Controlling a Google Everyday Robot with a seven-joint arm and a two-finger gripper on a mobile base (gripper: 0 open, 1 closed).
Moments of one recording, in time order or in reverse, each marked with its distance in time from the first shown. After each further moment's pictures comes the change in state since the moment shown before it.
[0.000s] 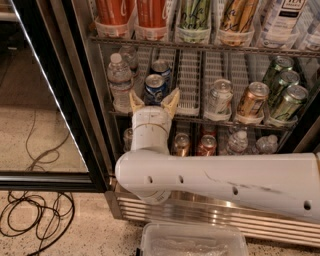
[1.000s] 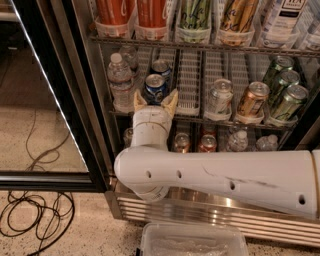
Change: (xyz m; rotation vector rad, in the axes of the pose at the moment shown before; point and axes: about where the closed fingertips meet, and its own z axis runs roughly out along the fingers) arm 0.009 -0.003 0.006 0.027 0.037 0.017
